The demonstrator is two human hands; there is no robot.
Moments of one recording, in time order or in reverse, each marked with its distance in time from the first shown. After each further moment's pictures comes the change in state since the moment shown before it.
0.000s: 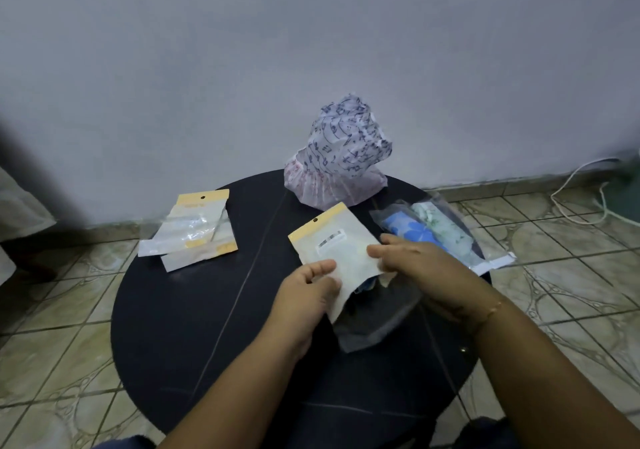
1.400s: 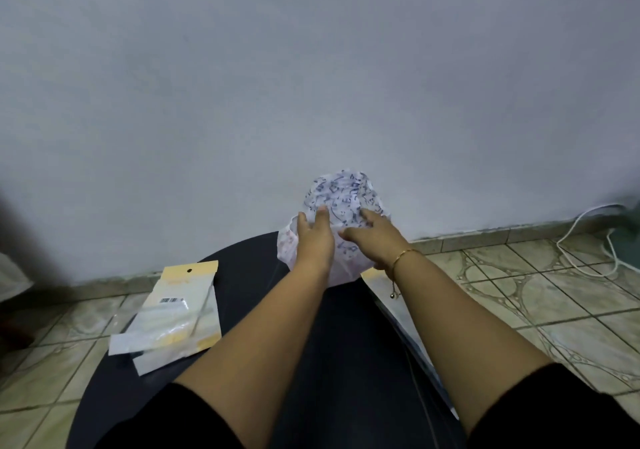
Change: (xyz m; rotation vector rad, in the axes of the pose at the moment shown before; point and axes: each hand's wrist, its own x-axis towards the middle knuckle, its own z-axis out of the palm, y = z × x) left_hand 0.134 0.132 0.078 0.122 0.139 0.211; right_hand 0.179 -0.063 -0.031 0.024 0.214 0.029
